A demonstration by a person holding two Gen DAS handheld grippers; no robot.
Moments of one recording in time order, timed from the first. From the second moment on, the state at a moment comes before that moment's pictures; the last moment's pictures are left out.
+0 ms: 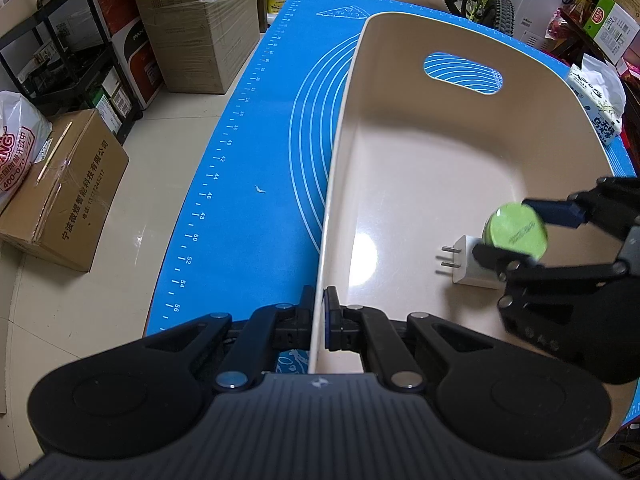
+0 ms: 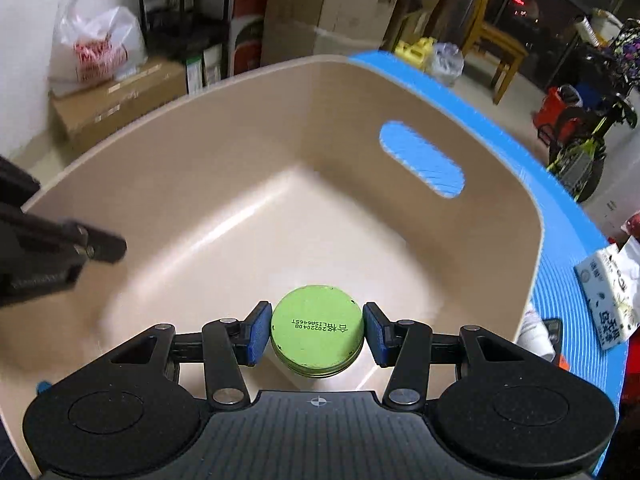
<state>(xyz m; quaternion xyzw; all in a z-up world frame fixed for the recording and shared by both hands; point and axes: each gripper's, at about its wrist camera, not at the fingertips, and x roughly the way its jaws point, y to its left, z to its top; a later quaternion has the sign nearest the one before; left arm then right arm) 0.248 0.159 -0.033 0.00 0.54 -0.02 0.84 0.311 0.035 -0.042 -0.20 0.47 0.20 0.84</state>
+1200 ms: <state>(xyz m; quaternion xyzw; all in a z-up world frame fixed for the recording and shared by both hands) 0.249 0.157 -0.032 0.00 0.54 -0.02 0.84 0.247 -0.214 0.000 0.03 0.35 -0.01 0.94</state>
